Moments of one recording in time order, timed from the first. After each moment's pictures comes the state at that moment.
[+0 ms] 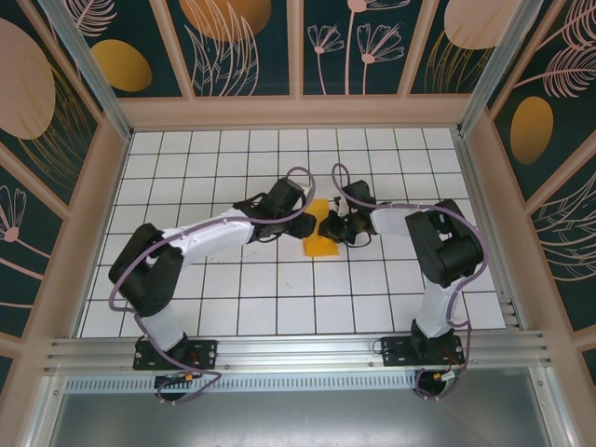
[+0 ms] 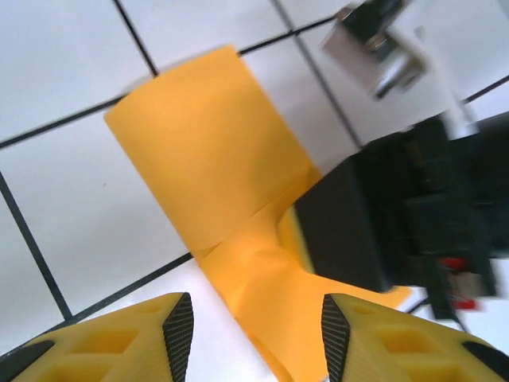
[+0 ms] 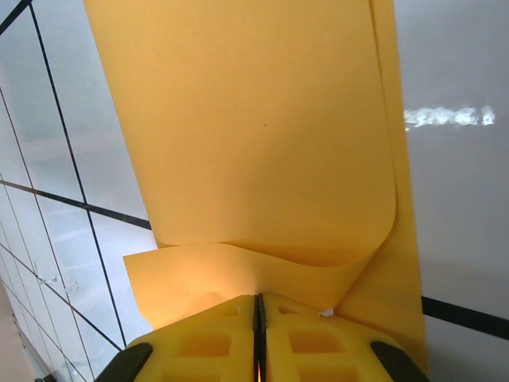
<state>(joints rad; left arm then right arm) -0.77 1.71 1.16 -0.30 0.05 -0.37 0.45 1.86 0.94 -0.13 -0.52 0.70</state>
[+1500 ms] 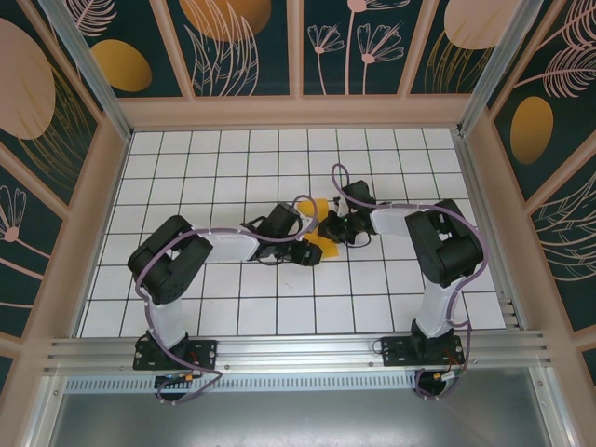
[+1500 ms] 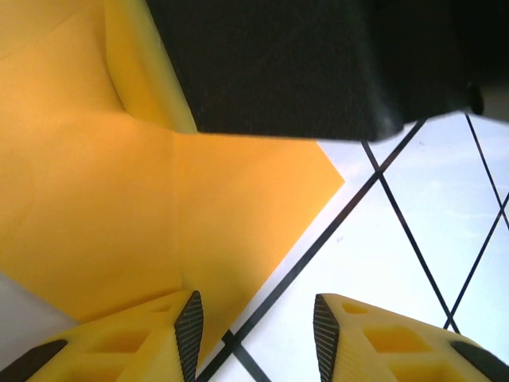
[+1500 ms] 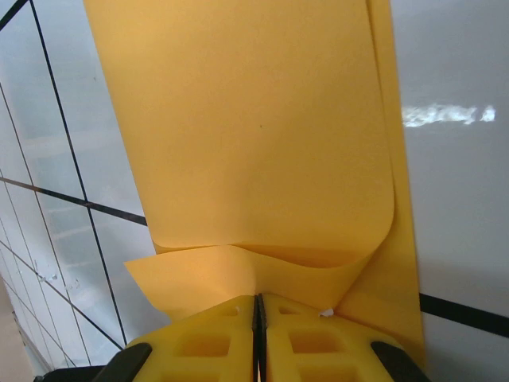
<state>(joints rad) -0.77 1.86 0.93 0.02 0.45 -0.44 0.45 1.86 0.94 -0.13 -0.52 0.70</state>
